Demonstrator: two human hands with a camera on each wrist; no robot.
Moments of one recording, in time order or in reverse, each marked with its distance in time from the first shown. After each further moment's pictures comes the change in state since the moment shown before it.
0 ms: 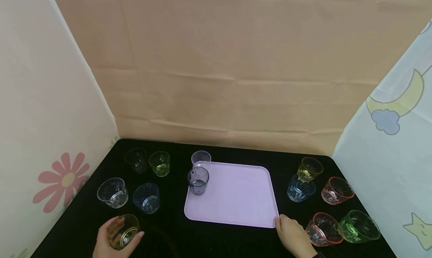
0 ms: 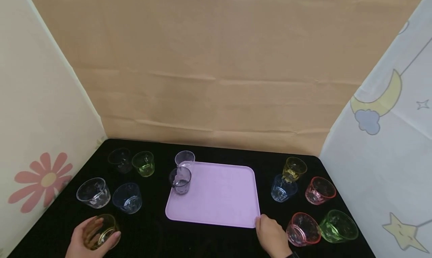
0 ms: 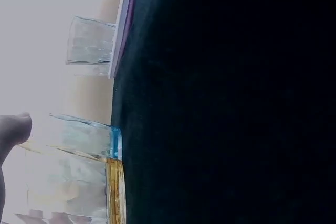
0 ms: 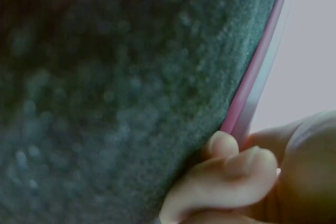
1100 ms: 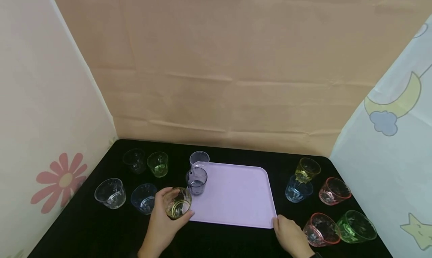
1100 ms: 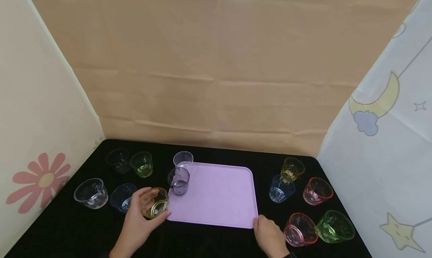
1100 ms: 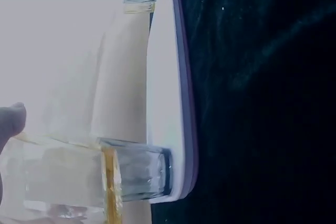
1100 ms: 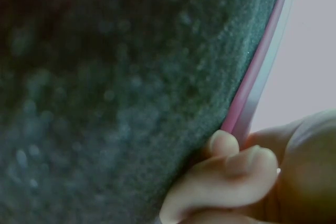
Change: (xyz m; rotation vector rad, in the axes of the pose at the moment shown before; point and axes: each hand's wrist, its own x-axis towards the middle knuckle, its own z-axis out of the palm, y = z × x) left_hand -0.017 0.084 0.077 -0.053 -0.490 0.248; right_hand -0.001 0.000 0.000 -0.008 0.013 -0.001
